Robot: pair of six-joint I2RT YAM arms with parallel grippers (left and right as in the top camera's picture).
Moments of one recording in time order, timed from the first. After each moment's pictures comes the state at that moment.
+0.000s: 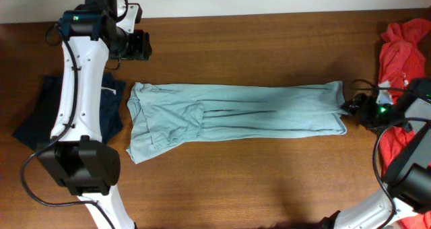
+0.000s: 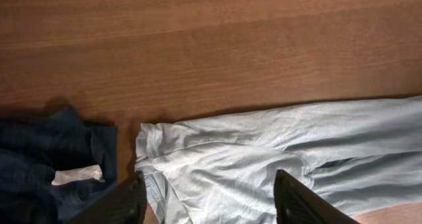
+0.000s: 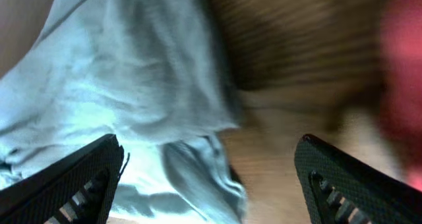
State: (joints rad) left arm -0.03 2.05 2.17 -1.25 0.17 0.06; right arm -0.62 1.94 1.23 -0.71 -0.55 -0.08
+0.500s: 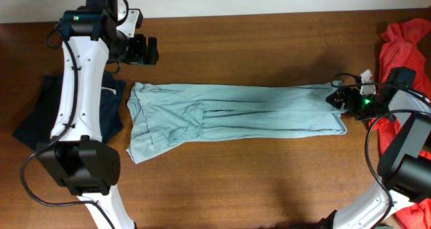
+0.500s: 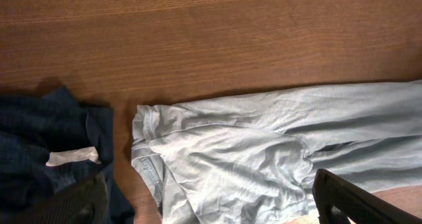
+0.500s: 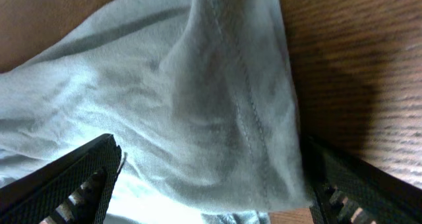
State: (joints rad) left arm -0.03 2.05 2.17 -1.31 0.17 0.07; right arm -0.52 2.00 1.26 -0.61 -0.54 -0.11
